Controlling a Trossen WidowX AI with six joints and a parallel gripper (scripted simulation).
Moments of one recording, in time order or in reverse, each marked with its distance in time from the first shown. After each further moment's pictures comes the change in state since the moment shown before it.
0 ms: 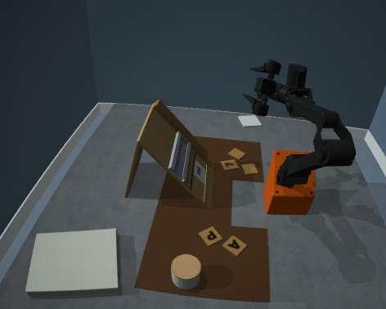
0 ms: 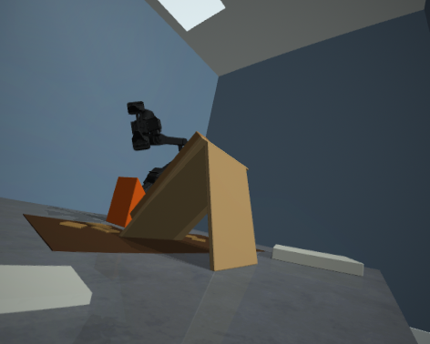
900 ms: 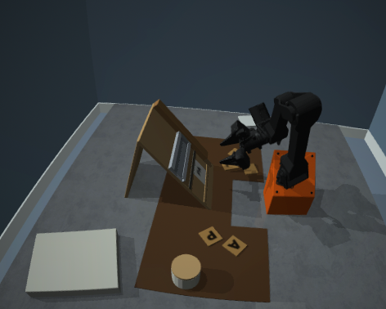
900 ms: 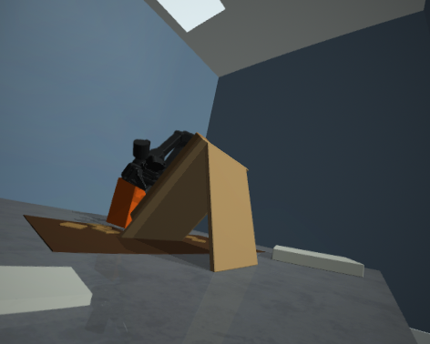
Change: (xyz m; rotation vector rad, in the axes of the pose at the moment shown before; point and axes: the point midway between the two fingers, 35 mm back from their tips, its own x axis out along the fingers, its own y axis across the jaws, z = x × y) arm 0.010 0.244 0.022 0.803 0.020 0.831
